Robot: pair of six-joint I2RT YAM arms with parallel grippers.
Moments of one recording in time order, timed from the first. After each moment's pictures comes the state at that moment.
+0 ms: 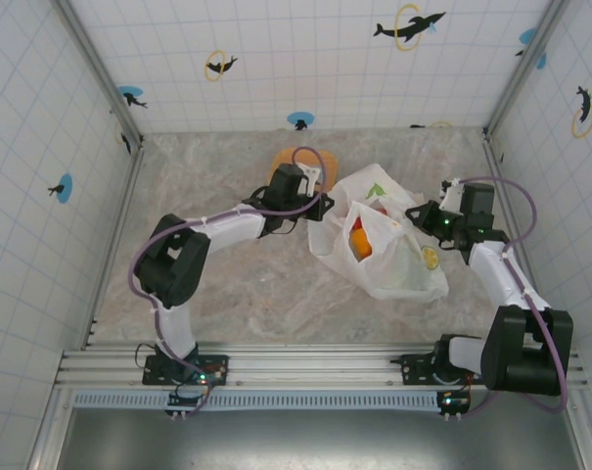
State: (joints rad) left arm -0.66 1.87 1.21 0.08 0.39 -0.39; right arm -0.06 1.23 0.74 -0.23 -0.63 0.51
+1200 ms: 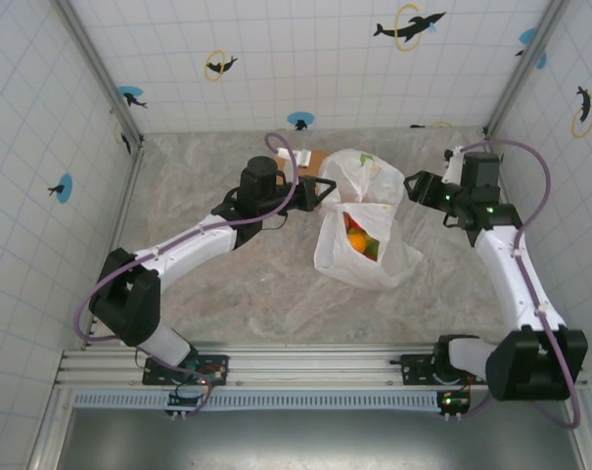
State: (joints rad) left arm -0.67 1.57 1.11 0.21 0.48 -0.60; right arm 0.06 1.17 1.04 -0.52 -0.32 0.34
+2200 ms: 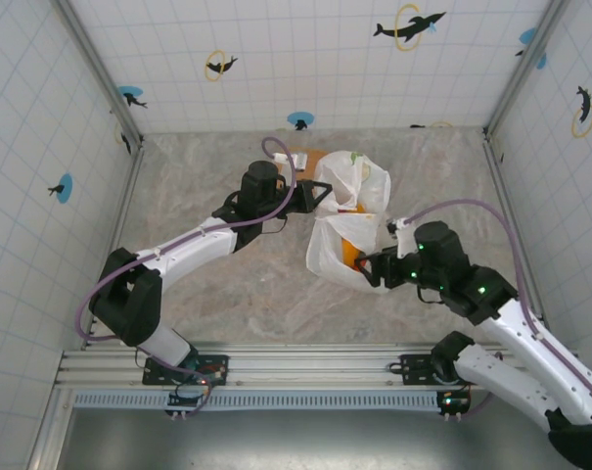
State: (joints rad) left arm -0.67 1.57 1.07 0.21 0.42 -0.66; right arm 0.71 0.75 0.78 -0.68 -0.15 0.37
